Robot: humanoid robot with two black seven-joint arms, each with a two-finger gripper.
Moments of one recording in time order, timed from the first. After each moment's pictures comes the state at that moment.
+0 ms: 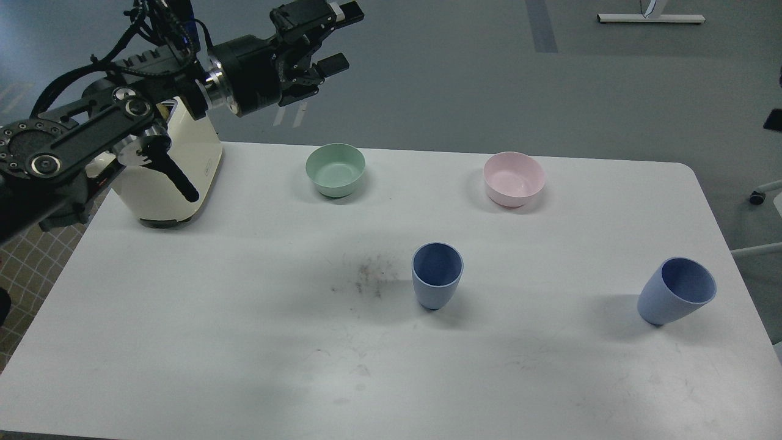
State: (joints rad) left arm -1.02 0.59 -0.54 -1.14 0.72 -0.38 -0.26; right arm 1.18 -1.41 0.06 1.31 -1.05 0.49 0.49
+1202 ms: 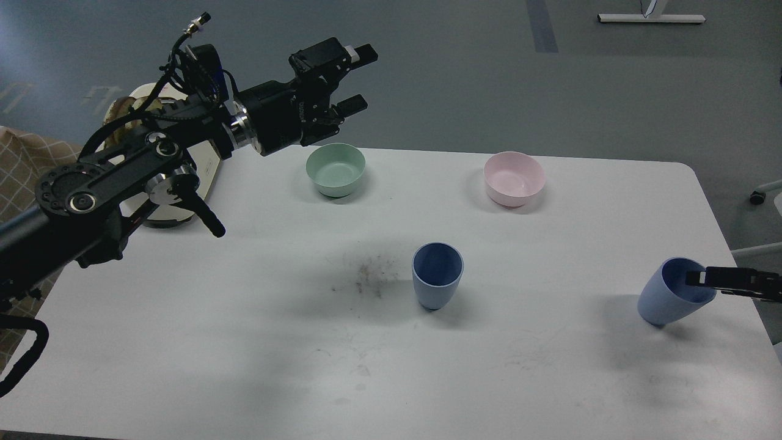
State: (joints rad) left arm -0.90 0.51 -0.62 -1.14 0.73 -0.38 -0.25; right arm 0.86 -1.07 0.06 1.04 -1.29 0.47 0.49
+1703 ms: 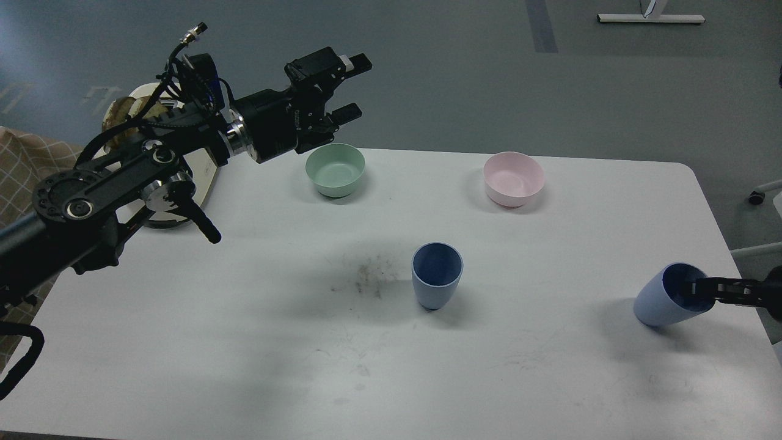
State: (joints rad) left arm -0.88 0.52 -0.62 -1.15 0.73 -0.39 -0.24; right arm 0.86 -1.01 0.04 1.00 -1.34 0.47 0.49
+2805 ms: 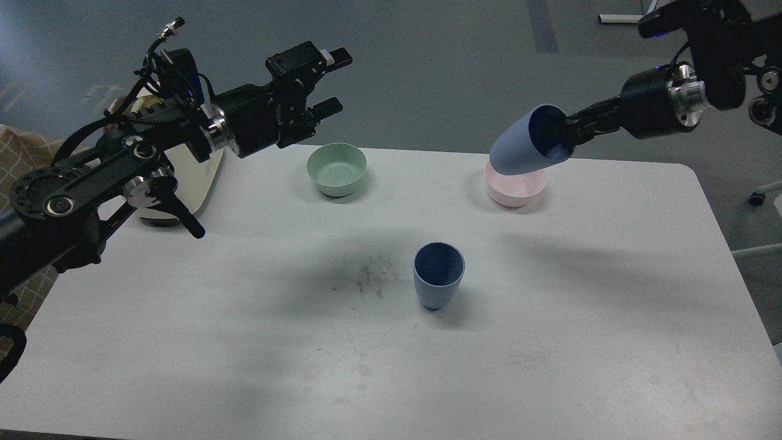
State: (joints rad) left arm -0.87 0.57 -0.63 -1.14 0.73 -0.38 -0.24; right arm 1.72 -0.53 -0.43 1.02 -1.28 0.49 0.49
